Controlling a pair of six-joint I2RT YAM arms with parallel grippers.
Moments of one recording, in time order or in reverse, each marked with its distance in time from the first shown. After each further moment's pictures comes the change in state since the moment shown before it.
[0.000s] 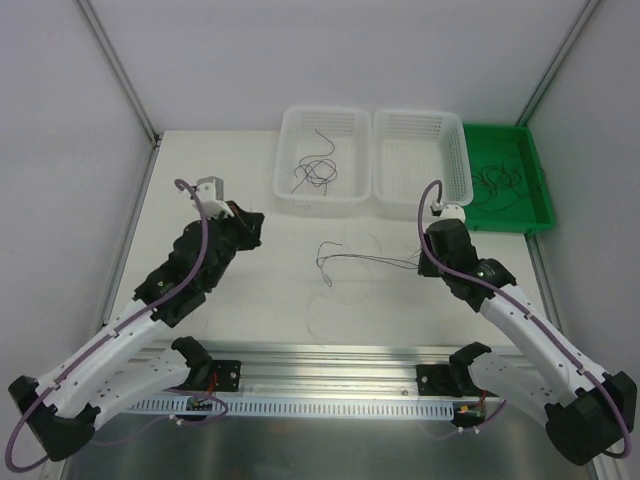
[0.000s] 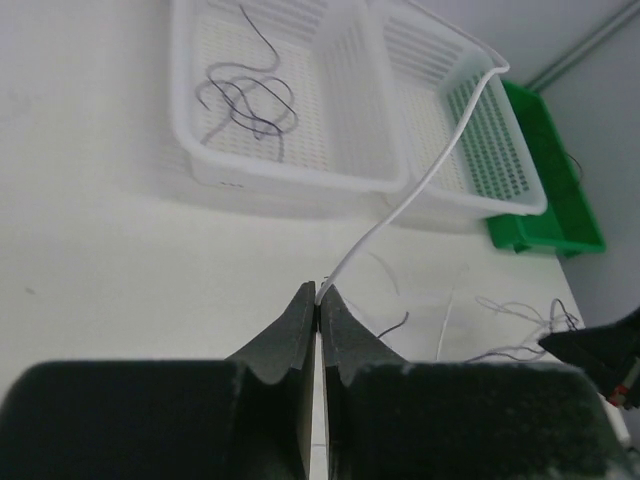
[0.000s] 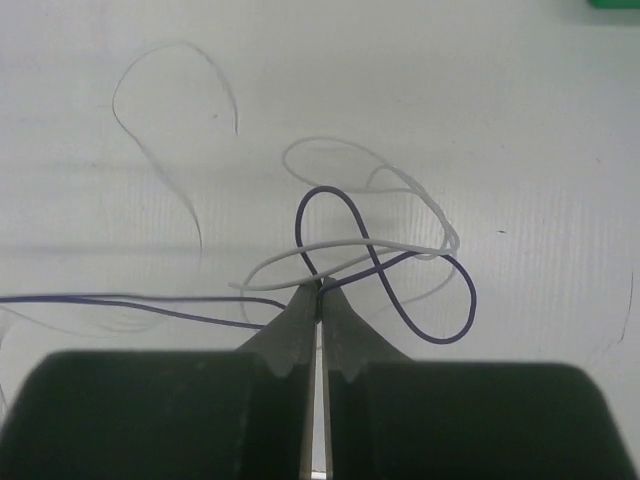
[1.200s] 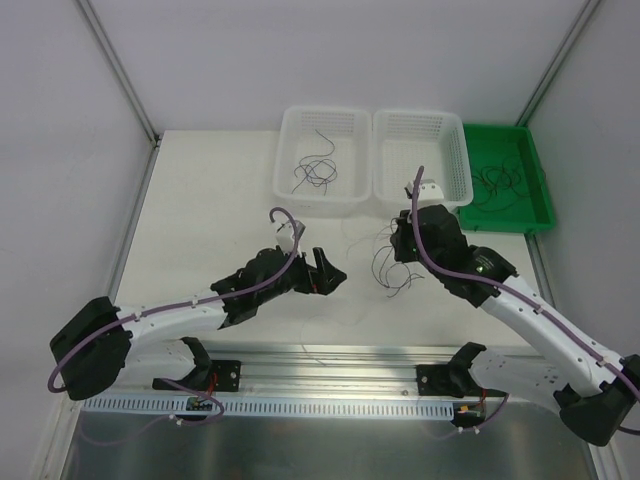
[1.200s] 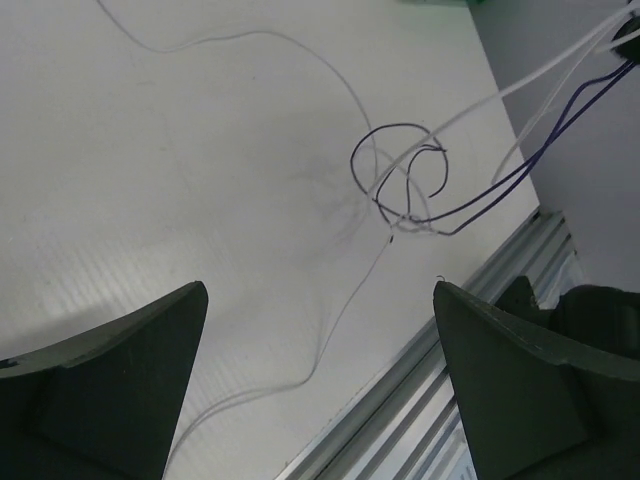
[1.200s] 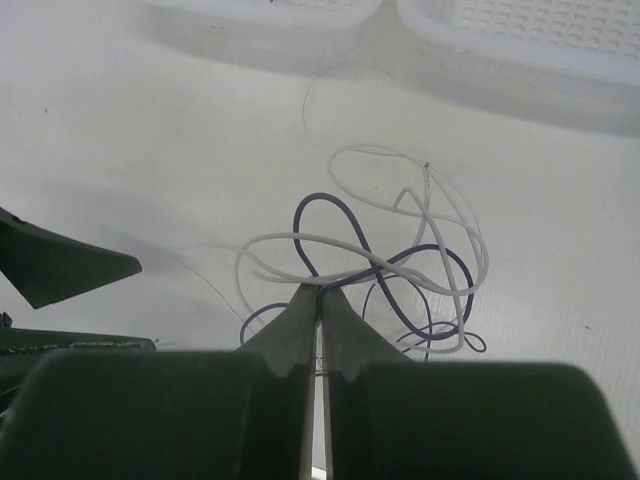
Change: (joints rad) left arm -0.168 0.343 -0.286 0.466 0.360 -0.154; right arm 0.221 0.062 0.248 0.000 0.032 0.009
